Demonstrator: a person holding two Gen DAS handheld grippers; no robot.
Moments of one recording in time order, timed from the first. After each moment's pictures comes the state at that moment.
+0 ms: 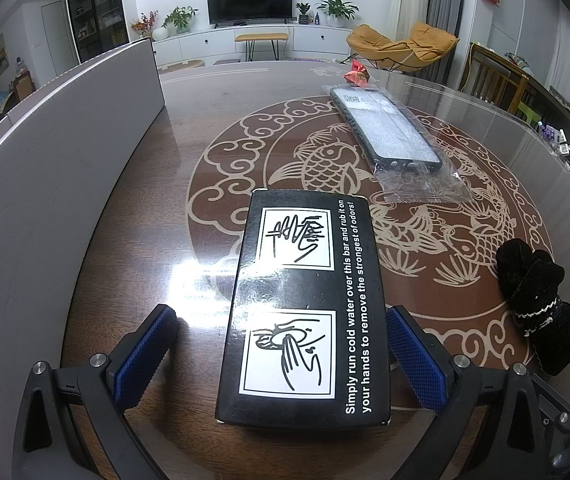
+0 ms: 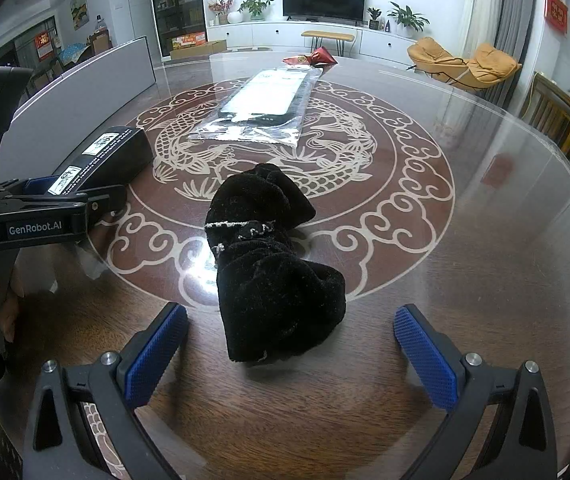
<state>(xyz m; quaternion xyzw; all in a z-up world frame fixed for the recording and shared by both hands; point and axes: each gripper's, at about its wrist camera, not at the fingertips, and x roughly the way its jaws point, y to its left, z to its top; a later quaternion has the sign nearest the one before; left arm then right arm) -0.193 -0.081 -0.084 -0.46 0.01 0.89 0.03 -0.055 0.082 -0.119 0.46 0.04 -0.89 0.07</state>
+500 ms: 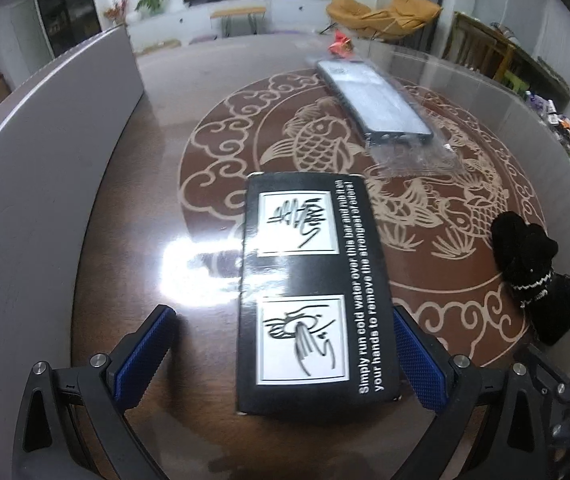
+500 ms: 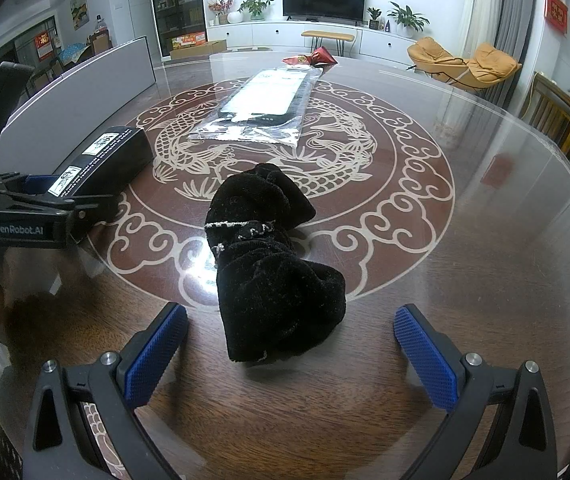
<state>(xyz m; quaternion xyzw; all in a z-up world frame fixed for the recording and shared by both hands) -0.203 -0.085 -0.082 -0.52 0.04 0.85 0.06 -0.055 0.082 -0.119 0.46 0.04 -0.89 0.07</state>
